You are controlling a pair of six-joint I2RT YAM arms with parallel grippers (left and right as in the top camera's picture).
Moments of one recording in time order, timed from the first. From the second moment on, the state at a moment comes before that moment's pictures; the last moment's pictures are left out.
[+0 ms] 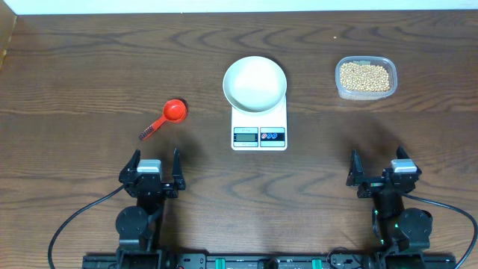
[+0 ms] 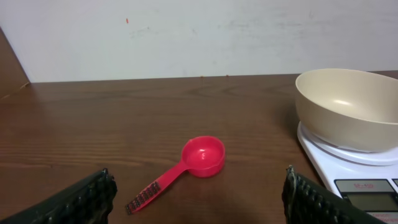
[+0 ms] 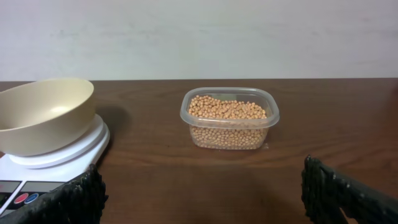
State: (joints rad) left arm -0.02 0.02 0.01 -0.11 0.01 0.04; right arm 0.06 0.01 0.01 -0.07 -0.01 0.02
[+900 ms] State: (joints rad) left arm -0.02 0.63 0.41 -0.20 0.19 0.03; right arm 0.06 0.01 0.01 -0.07 -0.01 0.02
